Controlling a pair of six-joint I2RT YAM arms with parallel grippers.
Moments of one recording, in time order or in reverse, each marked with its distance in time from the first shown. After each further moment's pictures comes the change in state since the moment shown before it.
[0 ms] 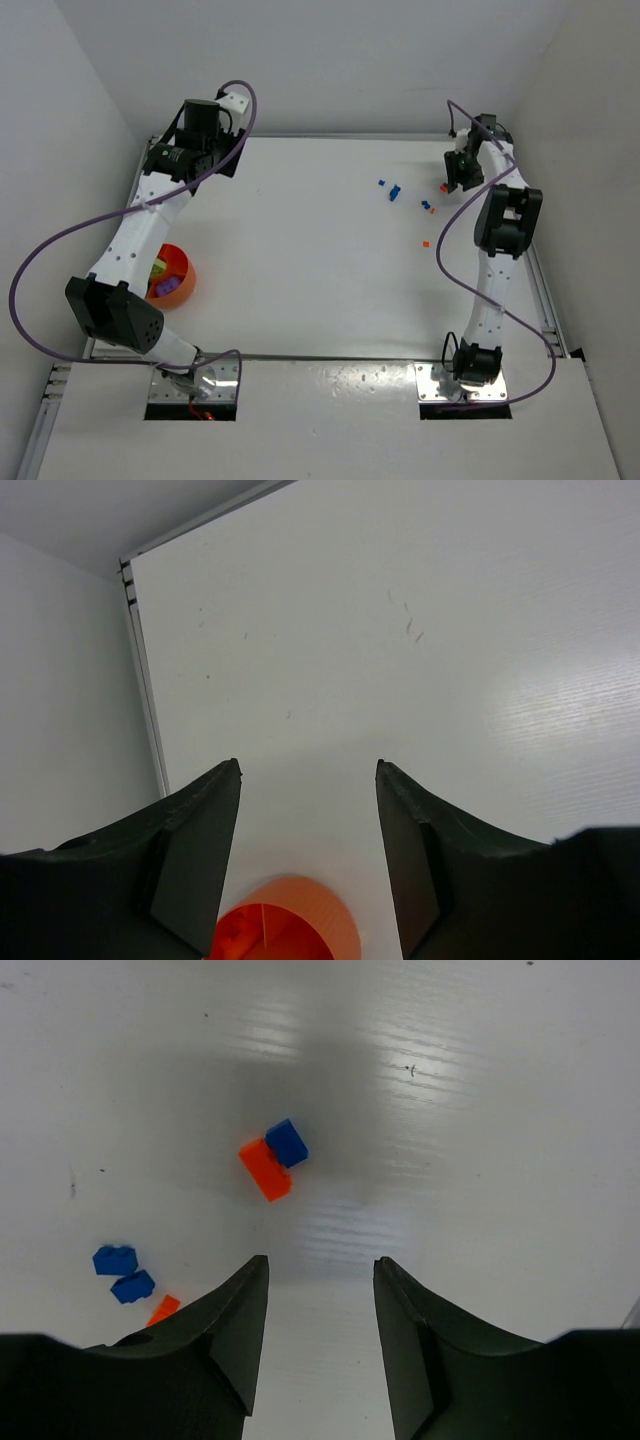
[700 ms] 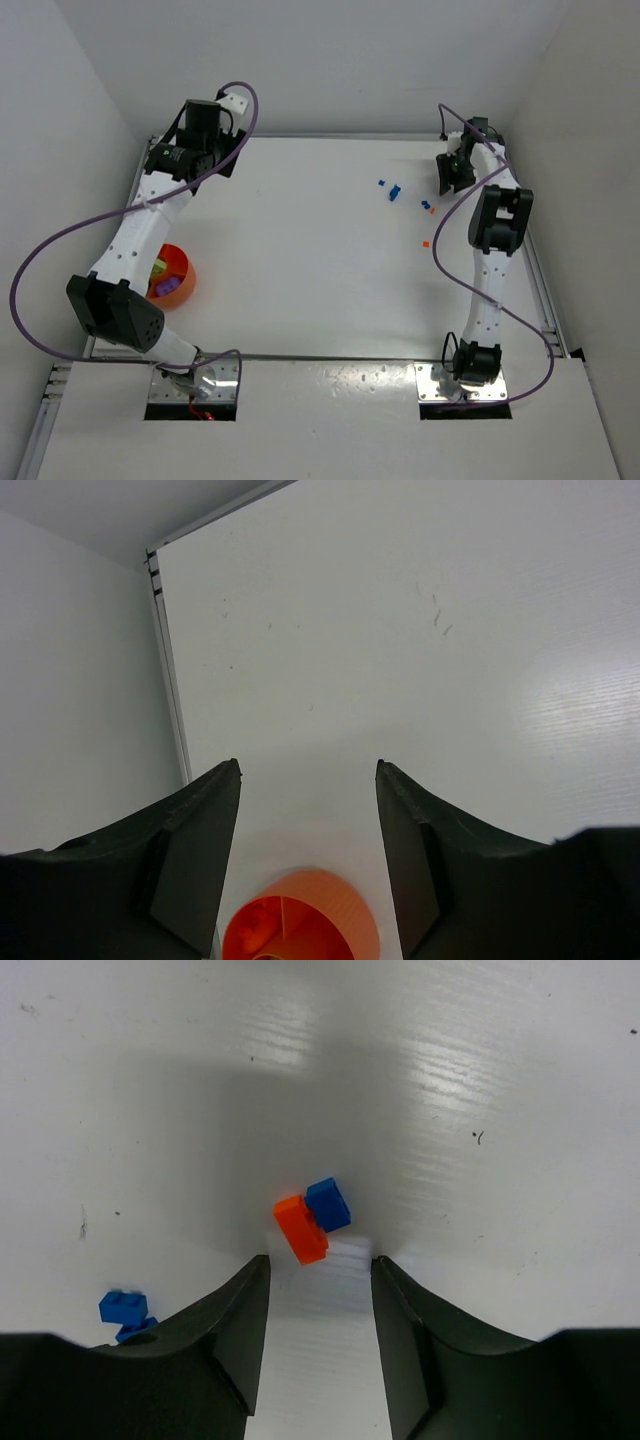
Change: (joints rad) left arm 0.000 0.006 0.000 0.000 -0.056 0.028; right arm 0.009 0.114 0.092 -0.018 -0.054 -0.042
